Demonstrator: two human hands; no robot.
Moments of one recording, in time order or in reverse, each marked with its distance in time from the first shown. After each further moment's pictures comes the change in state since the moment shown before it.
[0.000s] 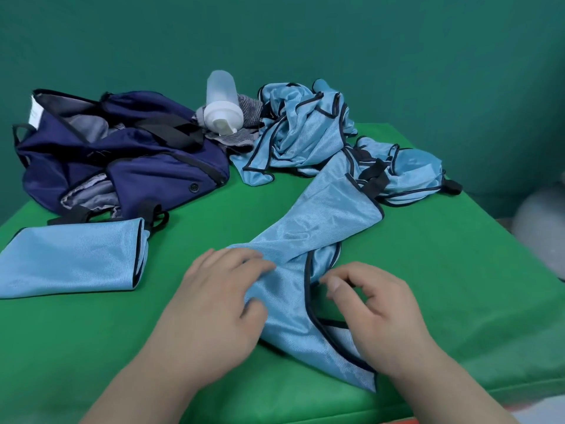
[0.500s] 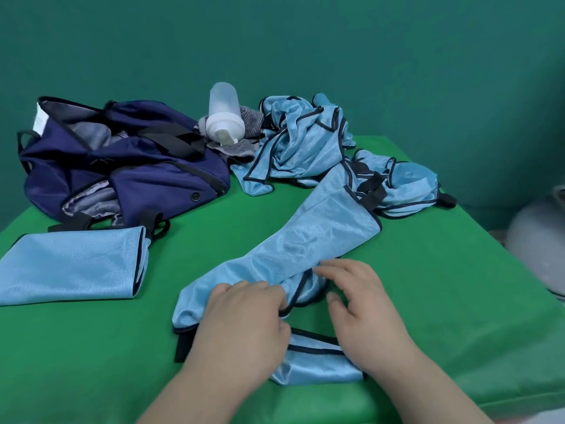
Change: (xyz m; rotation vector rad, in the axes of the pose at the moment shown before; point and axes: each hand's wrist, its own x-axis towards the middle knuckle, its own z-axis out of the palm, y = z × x) left_hand 0.011 0.029 0.021 0.205 -0.157 -0.105; right_hand 0.009 0.027 0.018 -0.191 -0.070 0.016
